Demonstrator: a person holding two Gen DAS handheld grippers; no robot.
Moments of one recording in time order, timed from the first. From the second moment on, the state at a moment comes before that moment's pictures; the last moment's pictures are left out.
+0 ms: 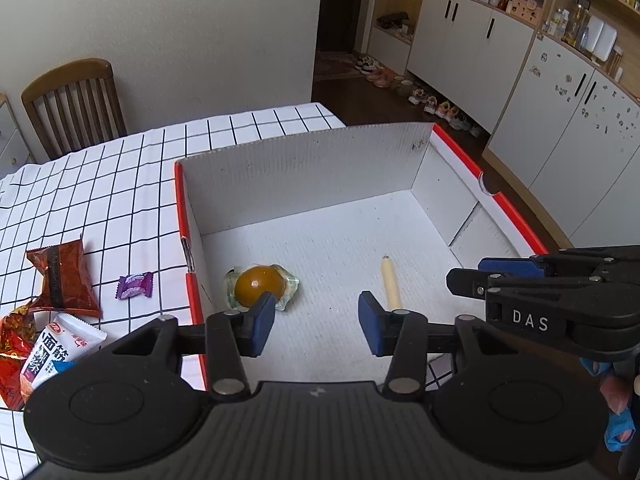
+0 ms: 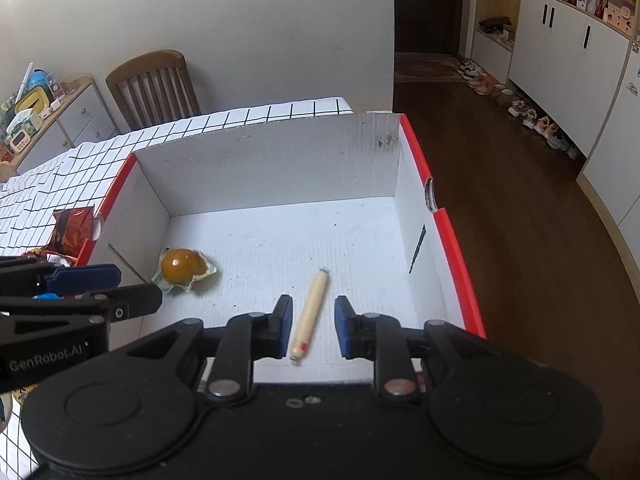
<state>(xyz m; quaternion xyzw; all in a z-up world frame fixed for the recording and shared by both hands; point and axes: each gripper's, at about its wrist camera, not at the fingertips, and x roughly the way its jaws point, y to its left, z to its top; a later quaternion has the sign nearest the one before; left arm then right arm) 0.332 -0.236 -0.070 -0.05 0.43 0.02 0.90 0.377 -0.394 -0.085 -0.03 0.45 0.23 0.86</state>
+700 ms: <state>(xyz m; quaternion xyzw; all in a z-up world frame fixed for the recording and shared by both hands) 0.282 -0.224 -0.027 -0.05 0.37 0.02 0.93 0.338 -0.397 -0.041 -0.03 0.39 0.25 0.89</state>
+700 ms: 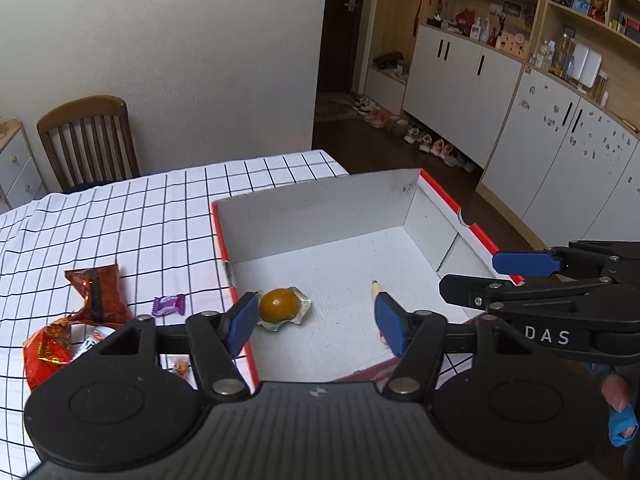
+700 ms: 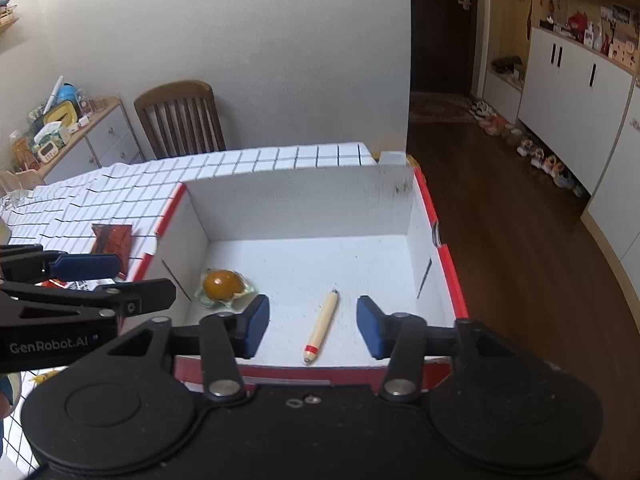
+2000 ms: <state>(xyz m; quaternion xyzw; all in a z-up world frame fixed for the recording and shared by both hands) 0.135 -0.065 0.013 -0.04 0.29 0.06 0.95 0.205 -0.298 0.019 -0.01 0.28 0.30 0.91</state>
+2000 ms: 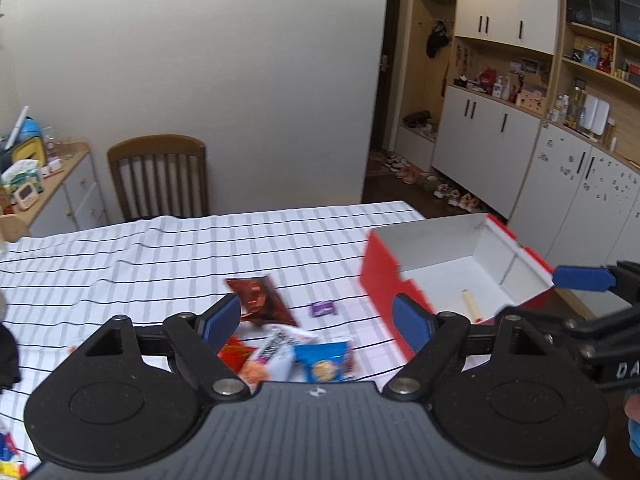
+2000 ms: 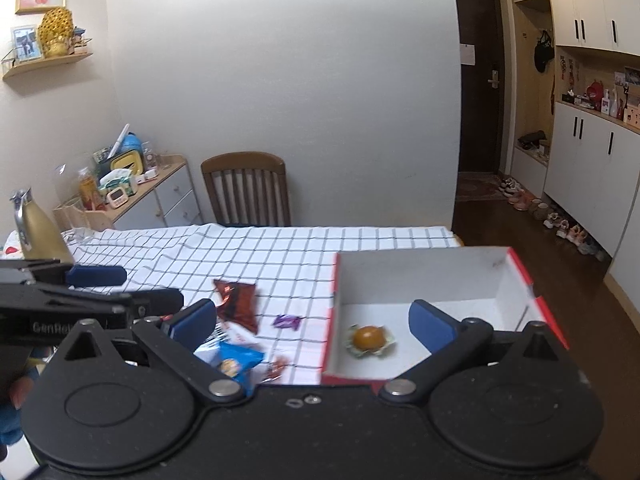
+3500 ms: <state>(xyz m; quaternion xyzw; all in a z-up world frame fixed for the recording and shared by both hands) 0.159 0.198 -0.124 -0.16 0.44 0.23 0.85 0.134 -0.130 -0.100 -0.10 0.40 0.31 0.85</state>
